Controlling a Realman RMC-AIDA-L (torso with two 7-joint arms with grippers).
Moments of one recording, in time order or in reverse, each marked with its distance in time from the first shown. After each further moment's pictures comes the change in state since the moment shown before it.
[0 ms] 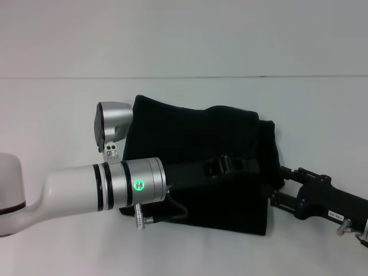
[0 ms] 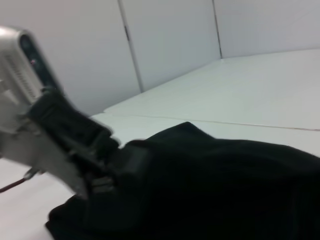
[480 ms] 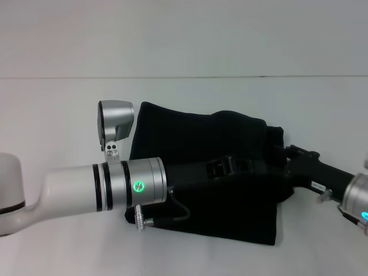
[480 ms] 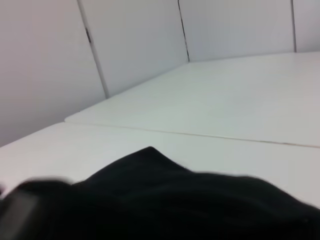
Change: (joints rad) left arm 0.001 0.000 0.000 0.002 -0.004 0.063 0.023; right arm 0.123 0.008 0.049 0.073 0.039 0.156 0.000
